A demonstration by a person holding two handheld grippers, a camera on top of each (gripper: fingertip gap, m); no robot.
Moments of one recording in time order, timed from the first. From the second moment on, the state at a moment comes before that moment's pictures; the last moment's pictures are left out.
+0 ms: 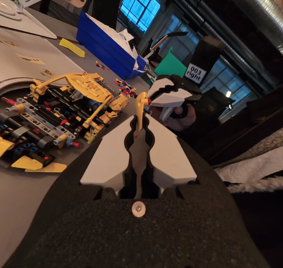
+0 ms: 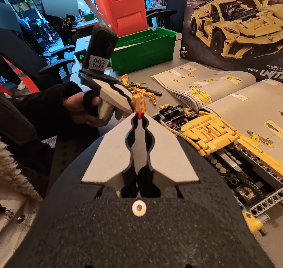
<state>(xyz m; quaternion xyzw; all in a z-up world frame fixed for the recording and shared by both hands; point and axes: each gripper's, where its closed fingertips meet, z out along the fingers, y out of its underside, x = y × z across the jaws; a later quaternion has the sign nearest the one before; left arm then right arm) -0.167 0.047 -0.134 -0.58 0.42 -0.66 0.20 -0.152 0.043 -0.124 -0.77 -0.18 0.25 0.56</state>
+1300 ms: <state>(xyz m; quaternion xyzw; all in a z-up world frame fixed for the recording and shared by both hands) -0.168 0.044 -0.127 -0.57 0.42 -0.68 0.19 -0.001 -0.105 -0.234 -0.95 -0.23 0.05 0.19</state>
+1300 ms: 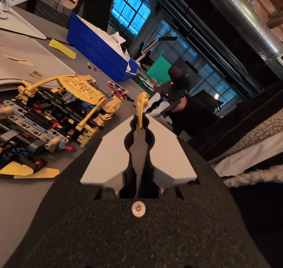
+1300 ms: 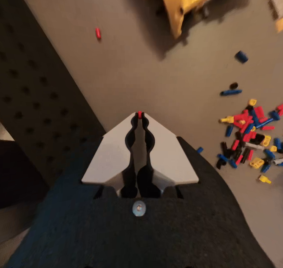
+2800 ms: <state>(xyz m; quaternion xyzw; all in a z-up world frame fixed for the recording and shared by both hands) -0.149 0.004 -0.126 -0.54 0.45 -0.69 0.15 -0.143 0.023 -0.089 -0.67 -0.07 0.44 0.60</state>
